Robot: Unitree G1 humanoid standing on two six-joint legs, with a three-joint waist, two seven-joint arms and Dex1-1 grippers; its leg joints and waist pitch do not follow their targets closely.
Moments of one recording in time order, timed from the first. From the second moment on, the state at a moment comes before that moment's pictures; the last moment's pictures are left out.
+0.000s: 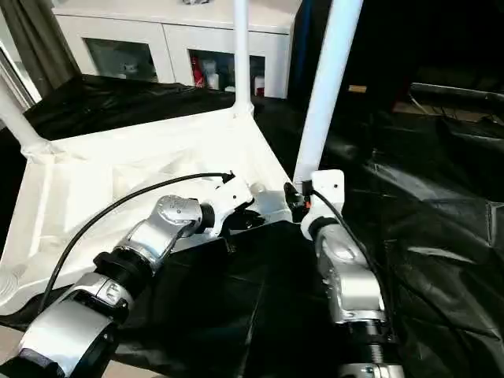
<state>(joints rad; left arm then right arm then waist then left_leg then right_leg) -0.74 0.03 -0.29 0.83 0.16 0.10 -0.83 -0.28 -0.06 -0.06 0.20 0.06 0.29 0.18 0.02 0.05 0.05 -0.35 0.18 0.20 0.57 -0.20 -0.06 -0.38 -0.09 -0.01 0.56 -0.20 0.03</state>
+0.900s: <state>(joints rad) -0.68 0.27 -0.30 0.69 0.07 0.00 -1.33 -0.33 -0.49 0.11 0.21 0.25 0.27 1.12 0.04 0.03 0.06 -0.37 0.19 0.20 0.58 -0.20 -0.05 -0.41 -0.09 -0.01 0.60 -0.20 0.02</state>
